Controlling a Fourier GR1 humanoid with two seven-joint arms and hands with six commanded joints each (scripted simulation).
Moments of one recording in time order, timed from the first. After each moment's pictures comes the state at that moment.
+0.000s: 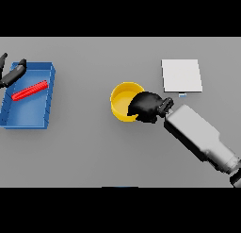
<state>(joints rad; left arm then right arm) -0.58 0.92 -0.65 -1.15 0.49 0.31 0.33 -0.69 -0.36 0.72 -1.16 0.90 0.45 -0.23</state>
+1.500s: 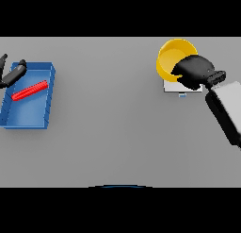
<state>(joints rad) -0.57 0.95 -0.65 -1.21 0.49 0.33 0.41 -0.74 -0.55 0.43 -1.05 0.87 0.34 -0.17</state>
